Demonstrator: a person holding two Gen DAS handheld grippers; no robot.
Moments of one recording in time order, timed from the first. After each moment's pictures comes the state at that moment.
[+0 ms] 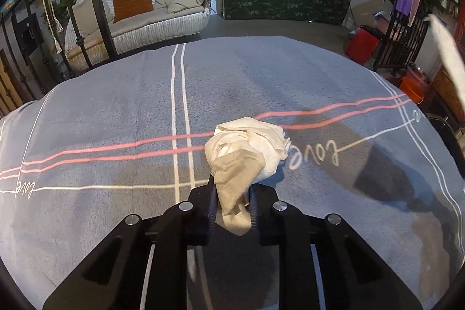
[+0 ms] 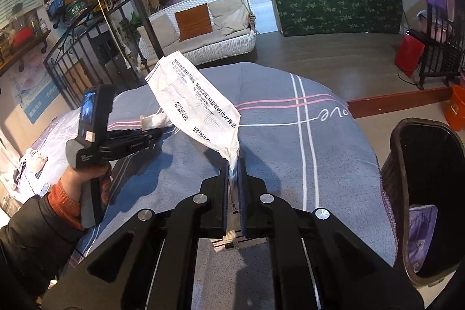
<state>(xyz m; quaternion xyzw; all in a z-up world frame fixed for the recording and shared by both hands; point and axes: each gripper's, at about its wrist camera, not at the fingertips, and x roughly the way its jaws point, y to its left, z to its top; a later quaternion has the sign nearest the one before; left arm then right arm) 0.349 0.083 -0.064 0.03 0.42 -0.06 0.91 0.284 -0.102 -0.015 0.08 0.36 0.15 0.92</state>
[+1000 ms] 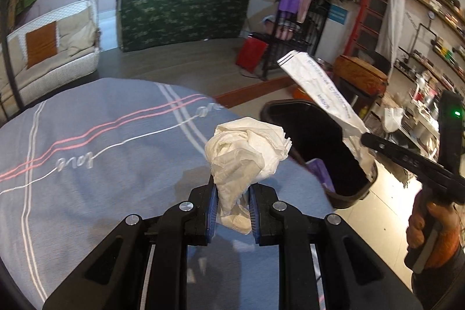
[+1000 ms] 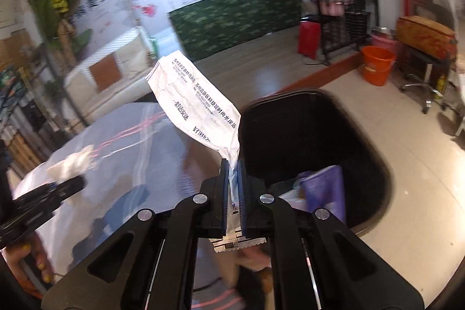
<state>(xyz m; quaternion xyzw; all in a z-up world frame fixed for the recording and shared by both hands) 0.258 -0.102 -0.022 0.03 0.35 -0.30 0.89 0.210 -0.297 -0.029 0.17 0.32 -0.08 0.93</state>
